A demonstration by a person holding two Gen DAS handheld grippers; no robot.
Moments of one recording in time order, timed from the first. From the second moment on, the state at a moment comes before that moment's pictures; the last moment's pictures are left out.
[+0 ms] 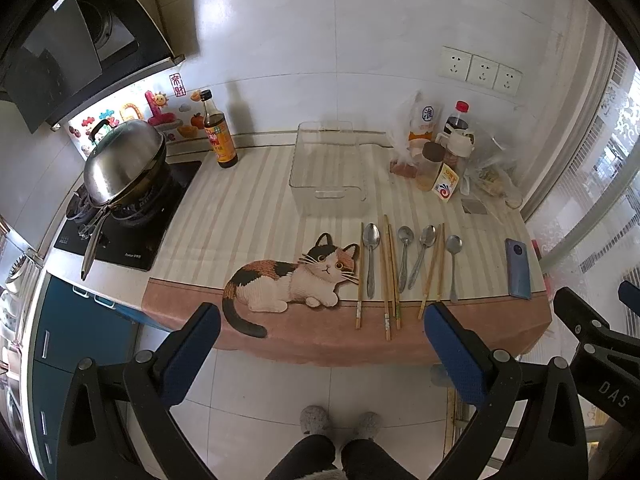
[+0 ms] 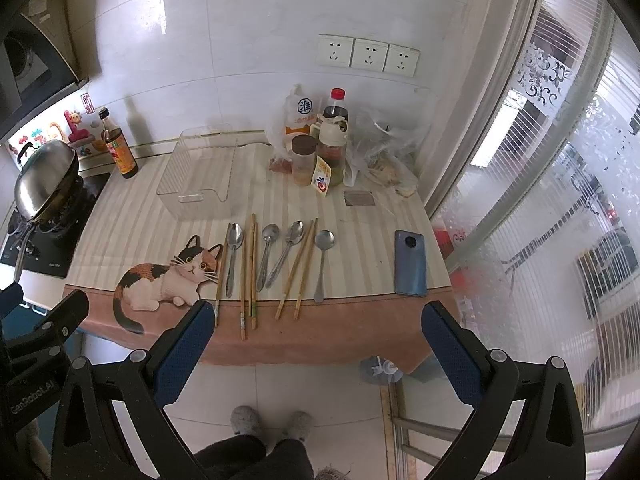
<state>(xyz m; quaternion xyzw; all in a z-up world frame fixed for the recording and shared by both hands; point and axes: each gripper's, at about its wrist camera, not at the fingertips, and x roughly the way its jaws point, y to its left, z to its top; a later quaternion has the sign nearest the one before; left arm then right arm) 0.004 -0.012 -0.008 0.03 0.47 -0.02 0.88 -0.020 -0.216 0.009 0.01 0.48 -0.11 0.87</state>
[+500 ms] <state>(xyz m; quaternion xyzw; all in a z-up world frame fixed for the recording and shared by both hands) 0.009 -0.009 -0.006 0.03 0.47 -0.02 0.88 -0.021 -0.216 0.009 0.01 0.48 -0.11 0.87</state>
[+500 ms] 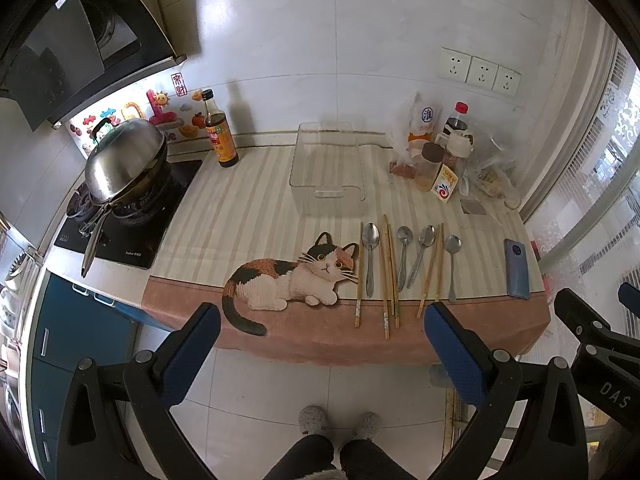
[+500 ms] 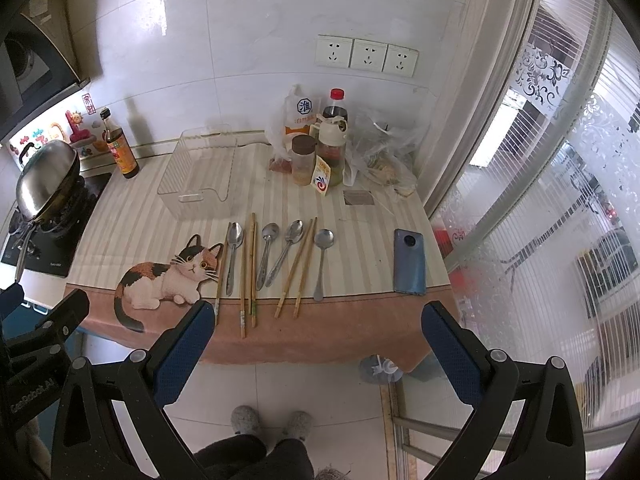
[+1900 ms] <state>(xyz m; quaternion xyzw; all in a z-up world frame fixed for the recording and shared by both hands) 0.164 0.037 -0.117 0.01 0.51 -0.04 0.86 0.086 -0.230 -0.101 0.14 0.52 -0.16 0.82</state>
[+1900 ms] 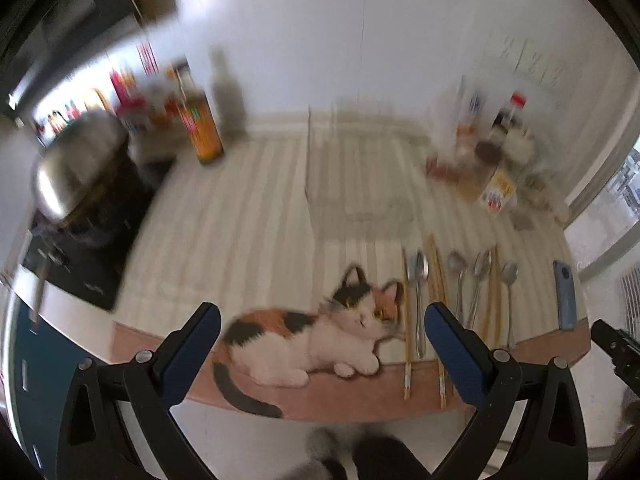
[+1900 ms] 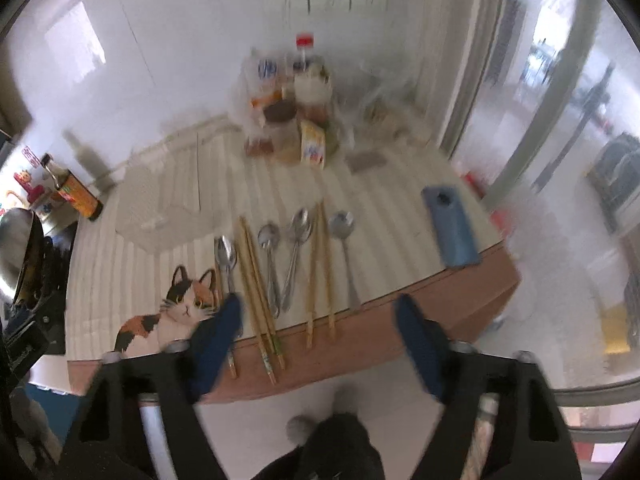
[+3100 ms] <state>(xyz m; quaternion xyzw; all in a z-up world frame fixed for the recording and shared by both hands) 0.235 -0.015 -0.297 0.03 0.71 -0.05 0.70 0.195 -0.250 -0.289 0.20 0.69 -0.03 0.70</state>
